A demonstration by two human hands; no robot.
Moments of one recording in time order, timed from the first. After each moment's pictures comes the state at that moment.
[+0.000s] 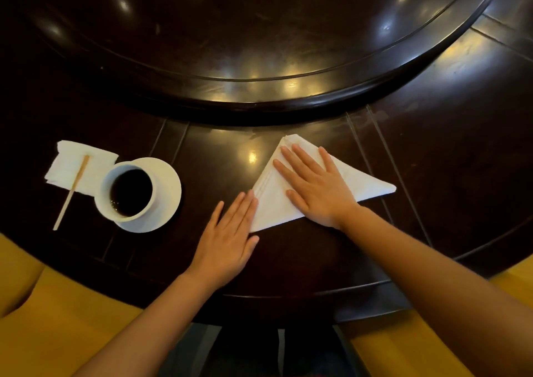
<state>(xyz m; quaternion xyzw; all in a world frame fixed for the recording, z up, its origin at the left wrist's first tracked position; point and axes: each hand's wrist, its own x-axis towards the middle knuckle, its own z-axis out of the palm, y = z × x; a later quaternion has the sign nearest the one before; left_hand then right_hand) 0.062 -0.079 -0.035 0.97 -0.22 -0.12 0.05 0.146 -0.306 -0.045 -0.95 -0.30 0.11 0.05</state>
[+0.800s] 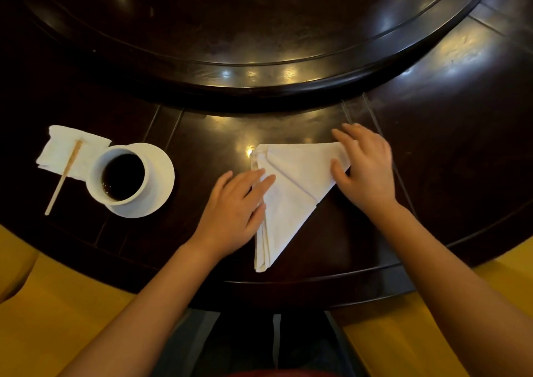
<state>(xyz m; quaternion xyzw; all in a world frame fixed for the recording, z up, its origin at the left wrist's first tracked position) 0.086 -0.102 -0.009 0.96 -0.23 -0.07 0.17 0.132 -0.358 -0.016 -0.97 -0.09 -0.07 0.20</state>
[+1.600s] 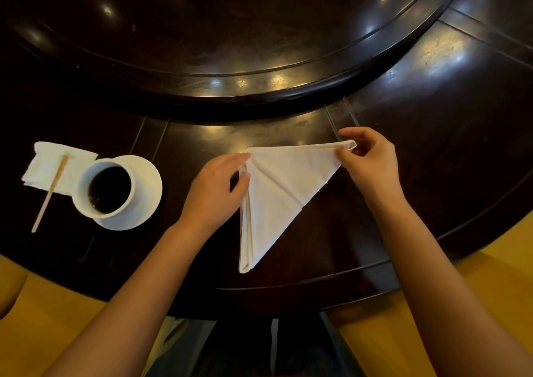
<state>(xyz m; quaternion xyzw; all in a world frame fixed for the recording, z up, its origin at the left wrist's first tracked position) 0.125 -0.109 0.005 0.94 -0.08 -0.08 0.33 0.133 -0.356 0.039 -0.83 0.21 0.02 0.51</state>
